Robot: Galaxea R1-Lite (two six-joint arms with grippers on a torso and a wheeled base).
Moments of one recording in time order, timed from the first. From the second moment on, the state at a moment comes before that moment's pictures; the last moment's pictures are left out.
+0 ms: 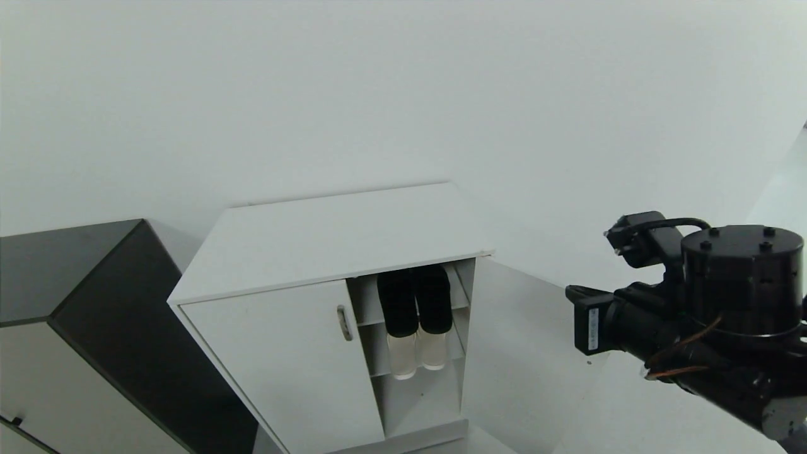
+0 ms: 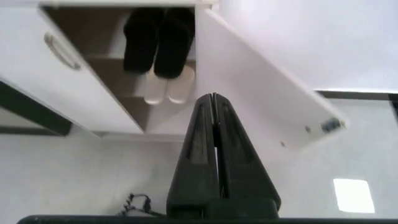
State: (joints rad) left arm 0.00 0.00 0.00 0.00 -0.01 0.01; right arm 0.73 1.51 -0.70 -0.48 -0.45 0.17
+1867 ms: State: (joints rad) left arm 0.00 0.00 0.00 0.00 -0.01 0.00; right arm 0.21 2.06 -1.07 -0.58 -0.28 0.31
